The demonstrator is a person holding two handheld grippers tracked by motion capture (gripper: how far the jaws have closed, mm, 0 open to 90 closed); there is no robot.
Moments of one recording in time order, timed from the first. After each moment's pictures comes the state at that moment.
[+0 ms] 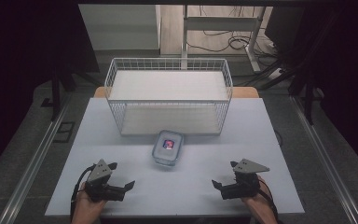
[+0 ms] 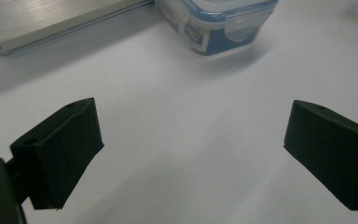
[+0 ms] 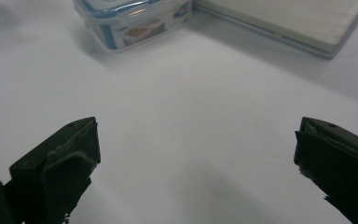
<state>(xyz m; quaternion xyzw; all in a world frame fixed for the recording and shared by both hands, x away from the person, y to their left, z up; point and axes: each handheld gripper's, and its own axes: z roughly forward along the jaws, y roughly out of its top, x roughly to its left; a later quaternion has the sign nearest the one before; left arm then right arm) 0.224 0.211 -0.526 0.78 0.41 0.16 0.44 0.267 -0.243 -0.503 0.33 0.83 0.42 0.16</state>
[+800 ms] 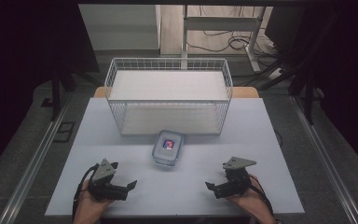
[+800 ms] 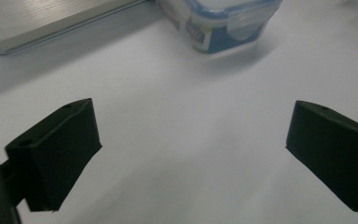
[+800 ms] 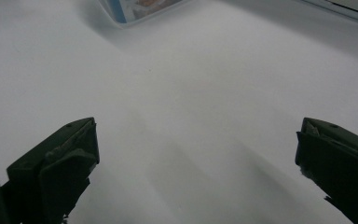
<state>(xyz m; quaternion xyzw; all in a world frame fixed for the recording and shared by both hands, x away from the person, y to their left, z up) 0.226 0.203 -0.523 0.79 0.41 0.17 0.43 0.282 -0.223 -0.514 0.33 0.86 0.38 0.12</state>
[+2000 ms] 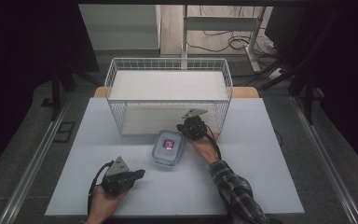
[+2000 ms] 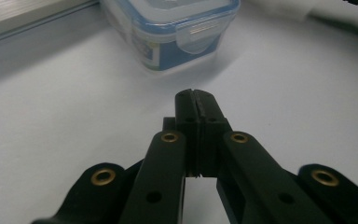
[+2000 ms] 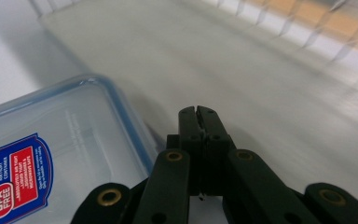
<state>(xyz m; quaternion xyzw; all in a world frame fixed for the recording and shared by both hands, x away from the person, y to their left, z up) 0.243 0.169 -0.528 0.81 0.37 0.12 0.44 0.448 -0.095 -0.510 0.30 0.86 0.40 0.14</state>
